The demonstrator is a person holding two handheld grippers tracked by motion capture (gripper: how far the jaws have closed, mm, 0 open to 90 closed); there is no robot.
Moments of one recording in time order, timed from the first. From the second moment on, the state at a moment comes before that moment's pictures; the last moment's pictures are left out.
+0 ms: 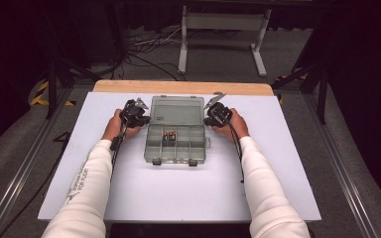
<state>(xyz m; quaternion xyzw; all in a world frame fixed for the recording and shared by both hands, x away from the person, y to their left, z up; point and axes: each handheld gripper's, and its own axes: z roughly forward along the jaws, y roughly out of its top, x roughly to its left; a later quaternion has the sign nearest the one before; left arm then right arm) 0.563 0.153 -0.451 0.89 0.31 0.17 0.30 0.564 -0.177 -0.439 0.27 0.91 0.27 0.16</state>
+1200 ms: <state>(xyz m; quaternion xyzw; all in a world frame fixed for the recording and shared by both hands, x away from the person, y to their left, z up) 0.563 0.152 -0.392 0.82 0.34 0.25 0.39 0.565 -0.174 -0.403 0.31 0.83 0.39 0.25</state>
